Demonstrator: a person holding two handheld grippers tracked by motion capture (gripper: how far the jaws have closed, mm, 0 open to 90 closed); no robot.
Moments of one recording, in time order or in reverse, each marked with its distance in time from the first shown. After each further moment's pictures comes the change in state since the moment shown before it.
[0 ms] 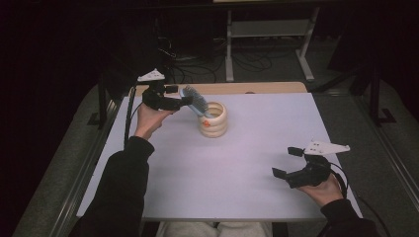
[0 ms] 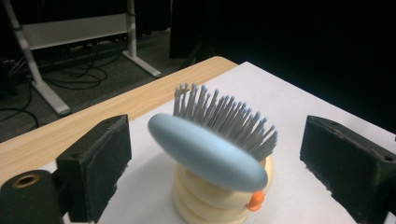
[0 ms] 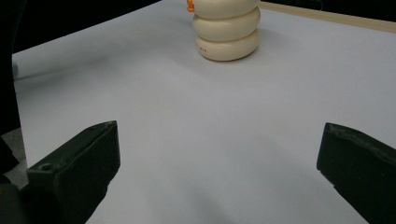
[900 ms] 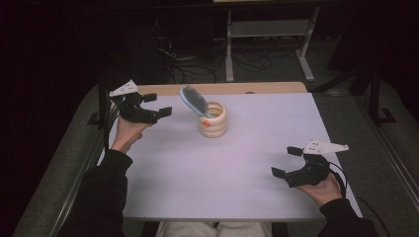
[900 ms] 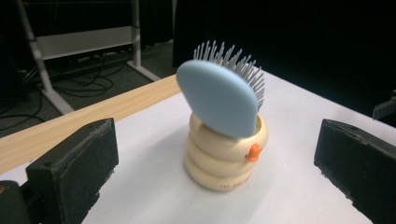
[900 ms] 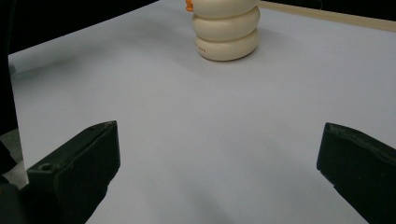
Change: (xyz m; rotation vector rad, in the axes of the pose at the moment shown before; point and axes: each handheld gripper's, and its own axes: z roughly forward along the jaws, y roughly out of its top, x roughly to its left) left arm 0.008 -0.033 -0.060 -0.055 0.005 0.013; right arm -0.001 0.001 0.003 0.003 -0.002 0.002
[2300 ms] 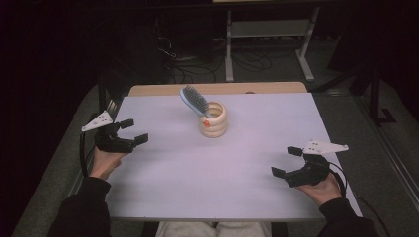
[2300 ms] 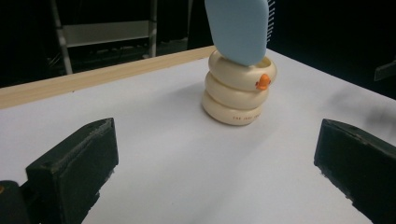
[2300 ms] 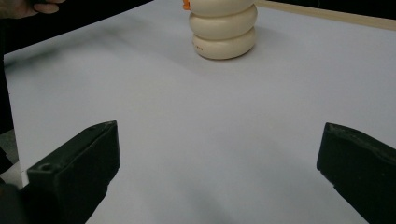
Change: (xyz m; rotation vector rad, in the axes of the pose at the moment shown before) left arm 0.005 -0.081 -0.068 -0.019 0.059 -0.036; right arm -0.001 -0.001 0.001 0.004 -0.009 0.004
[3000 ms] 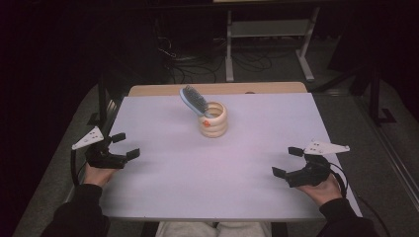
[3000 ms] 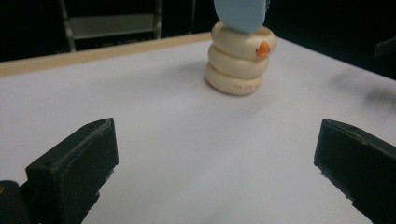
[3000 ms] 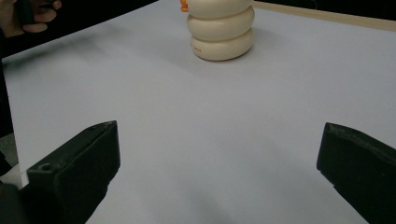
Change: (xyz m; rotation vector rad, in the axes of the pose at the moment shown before) left arm -0.006 -0.036 -0.028 0.009 0.011 0.002; right arm -0.001 -0.002 -0.002 -0.013 -0.005 0.006
